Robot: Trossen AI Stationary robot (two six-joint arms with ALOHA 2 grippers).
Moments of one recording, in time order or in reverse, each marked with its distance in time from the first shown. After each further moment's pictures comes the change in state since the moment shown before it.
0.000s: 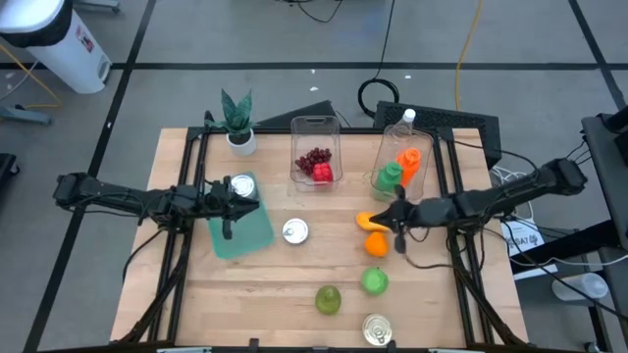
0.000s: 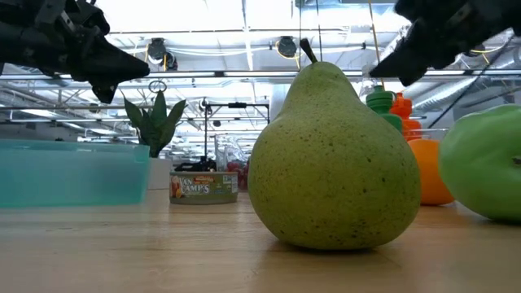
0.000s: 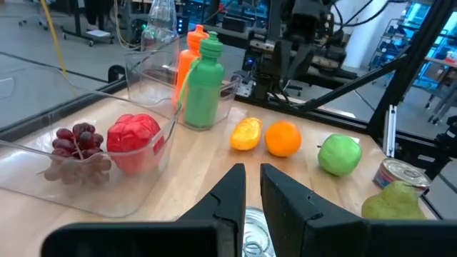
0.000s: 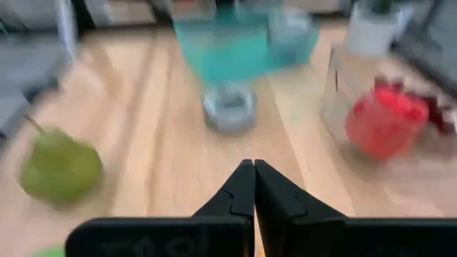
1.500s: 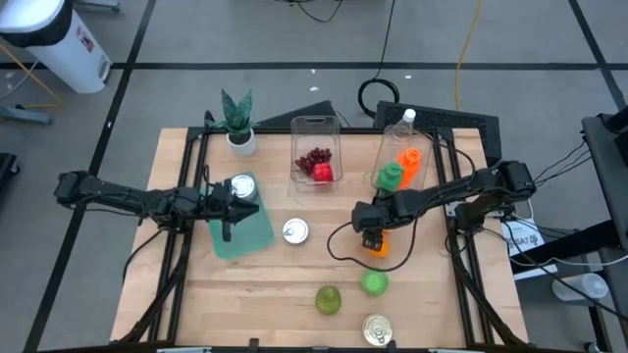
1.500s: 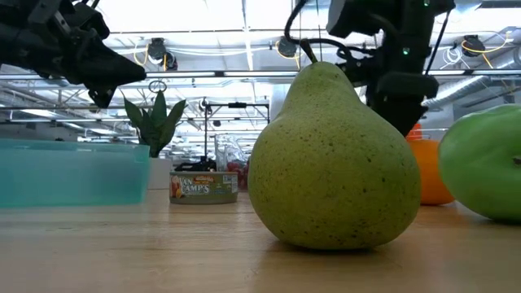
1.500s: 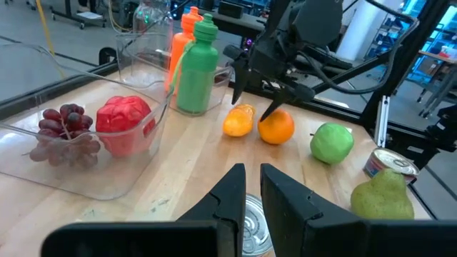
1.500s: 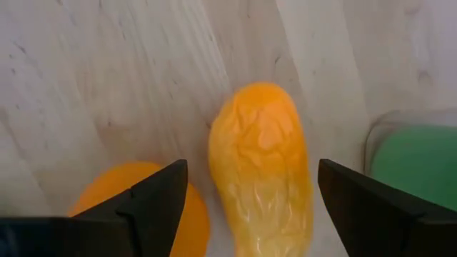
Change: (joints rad) left arm -0.031 0.000 0.000 -0.043 -0.001 -0.044; right arm -0.120 0.683 0.552 -0.807 -0.086 0.248
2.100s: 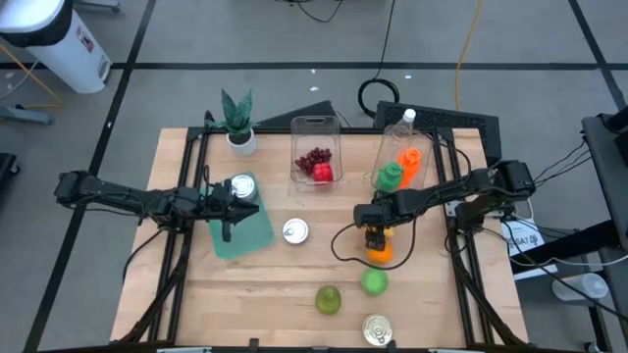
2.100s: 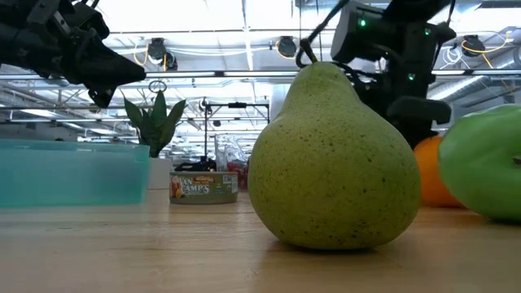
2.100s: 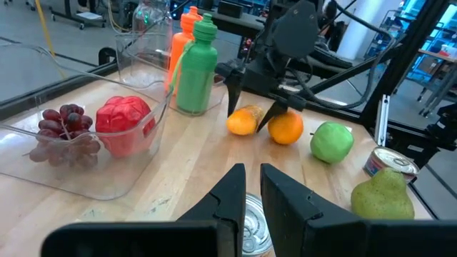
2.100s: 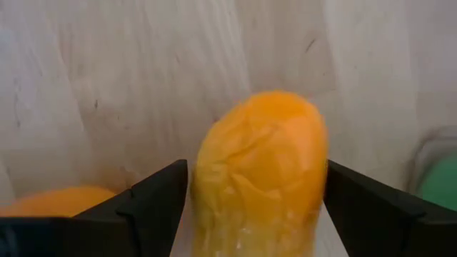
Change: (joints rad) left arm 0.000 0.000 0.000 0.000 -0.001 0.004; right arm -0.047 0.000 -0.135 0.182 -0.101 -0.132
